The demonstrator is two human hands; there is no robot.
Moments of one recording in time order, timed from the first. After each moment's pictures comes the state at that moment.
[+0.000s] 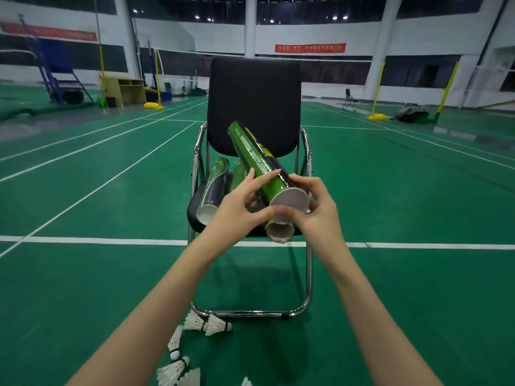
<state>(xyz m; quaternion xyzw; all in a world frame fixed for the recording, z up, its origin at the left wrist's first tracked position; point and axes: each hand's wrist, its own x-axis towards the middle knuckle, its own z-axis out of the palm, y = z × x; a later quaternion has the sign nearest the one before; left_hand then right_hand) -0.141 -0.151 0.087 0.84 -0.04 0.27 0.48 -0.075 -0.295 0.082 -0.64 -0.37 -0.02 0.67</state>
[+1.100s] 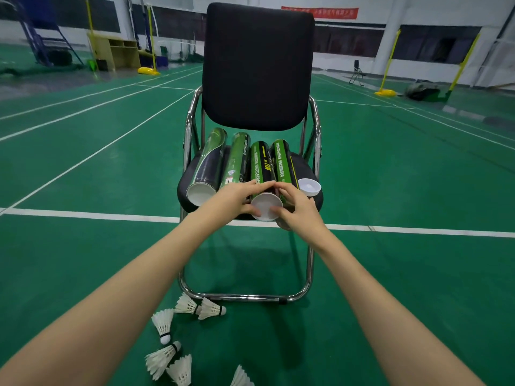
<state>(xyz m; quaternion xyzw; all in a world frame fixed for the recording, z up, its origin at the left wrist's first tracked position) -0.039 -0.064 0.006 0.96 -0.04 0.14 0.24 0.034 -0.232 -0.007 -0.80 -0.39 0.01 0.45</state>
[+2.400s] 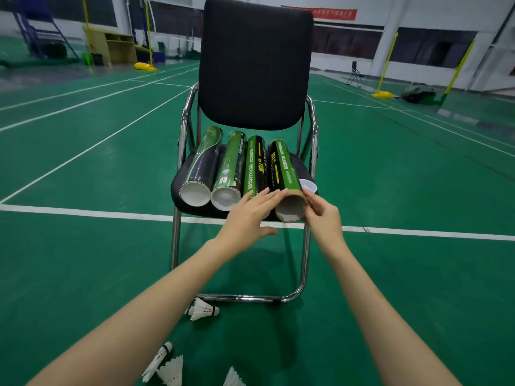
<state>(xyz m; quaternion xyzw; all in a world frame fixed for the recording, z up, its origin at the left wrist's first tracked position) -0.035 -0.112 -0.034 0.95 -0.06 0.27 0.17 0.048 -0.266 -0.019 -0.74 -0.23 0.03 0.63</state>
